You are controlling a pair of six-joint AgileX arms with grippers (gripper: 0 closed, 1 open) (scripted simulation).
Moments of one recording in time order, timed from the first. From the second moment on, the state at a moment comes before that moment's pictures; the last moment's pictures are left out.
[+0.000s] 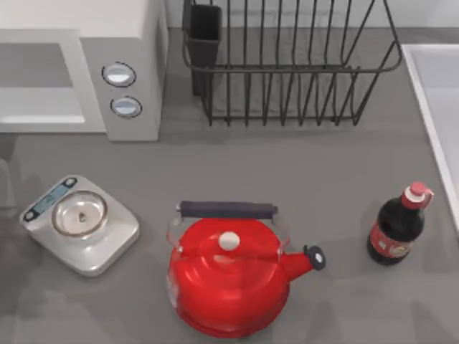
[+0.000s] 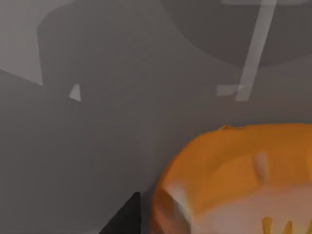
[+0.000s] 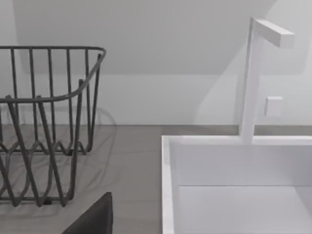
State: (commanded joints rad) left arm 0.23 1.90 0.98 -0.66 0.00 1.41; right arm 0.00 0.00 0.00 0.00 0.00 0.00
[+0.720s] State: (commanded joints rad) left arm 0.23 1.90 0.98 -0.66 0.00 1.41; right arm 0.00 0.00 0.00 0.00 0.00 0.00
